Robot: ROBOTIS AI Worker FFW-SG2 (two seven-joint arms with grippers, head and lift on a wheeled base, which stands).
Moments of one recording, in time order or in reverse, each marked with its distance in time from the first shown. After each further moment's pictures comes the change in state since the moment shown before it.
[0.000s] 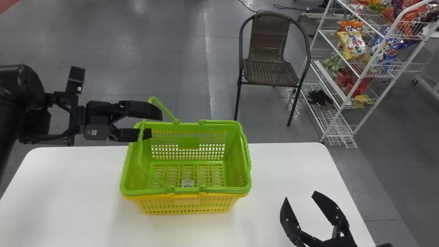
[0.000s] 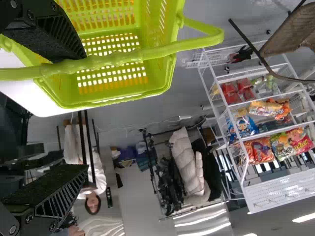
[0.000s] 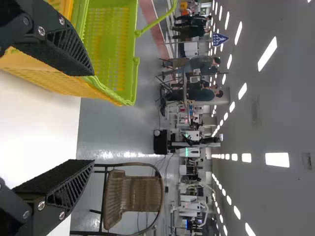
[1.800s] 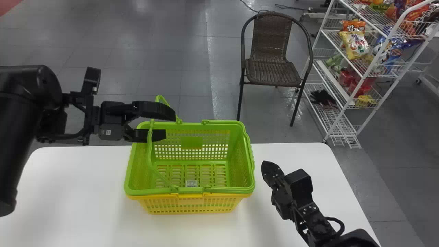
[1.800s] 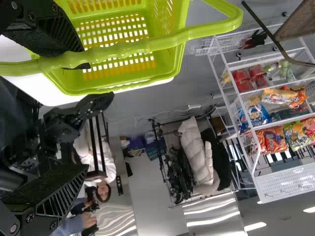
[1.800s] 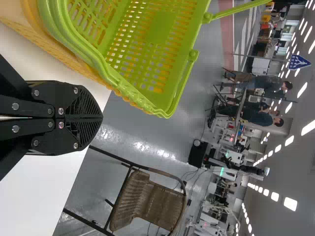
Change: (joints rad) left arm -0.013 -0.026 -0.034 0.029 0.015 -0.007 -0.035; right arm -0.463 -0.038 0.201 0.287 0.278 0.363 -0.127
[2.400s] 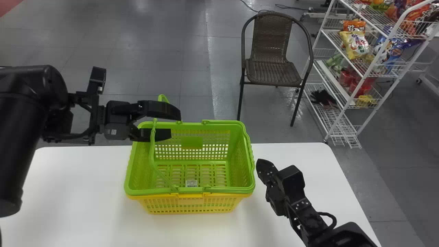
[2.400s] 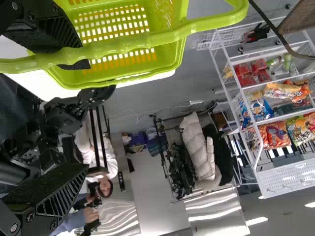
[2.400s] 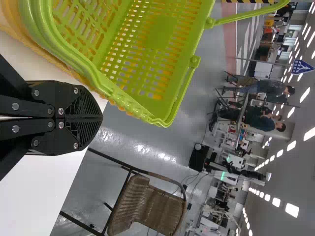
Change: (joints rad) left arm 0.000 -0.014 0.000 0.002 0.008 -0.005 0.001; right arm -0.046 0.001 0.039 0.039 0.002 0.013 -0.019
